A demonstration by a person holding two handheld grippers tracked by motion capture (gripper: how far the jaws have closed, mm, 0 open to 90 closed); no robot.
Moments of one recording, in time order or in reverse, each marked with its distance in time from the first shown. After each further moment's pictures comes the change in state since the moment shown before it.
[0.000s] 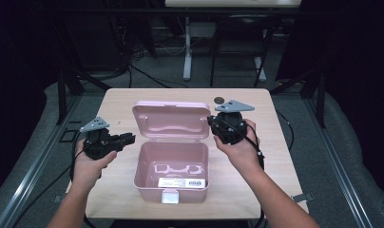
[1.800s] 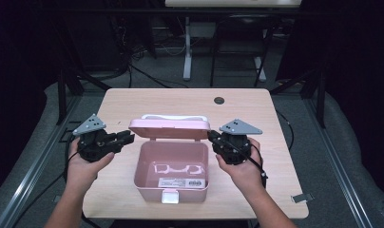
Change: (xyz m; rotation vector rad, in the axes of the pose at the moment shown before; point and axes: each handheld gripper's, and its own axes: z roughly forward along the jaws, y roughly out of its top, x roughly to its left) left arm -0.026 0.016 -0.025 -0.036 0.012 0.080; right arm 0.015 -0.036 -0.027 -0.056 0.053 0.016
